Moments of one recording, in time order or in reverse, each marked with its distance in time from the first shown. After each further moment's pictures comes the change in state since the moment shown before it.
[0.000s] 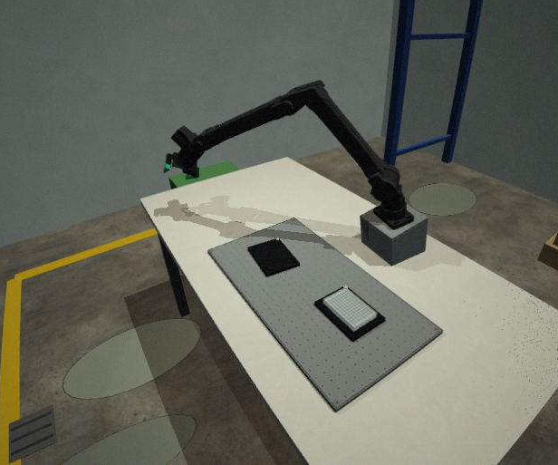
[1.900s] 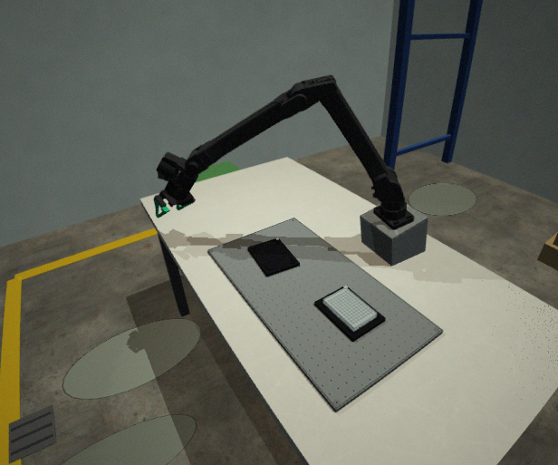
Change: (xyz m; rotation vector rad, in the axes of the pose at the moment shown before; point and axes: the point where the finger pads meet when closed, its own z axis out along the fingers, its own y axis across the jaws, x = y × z) arm 0.227 0.055 -0.078 -0.029 0.256 -0.614
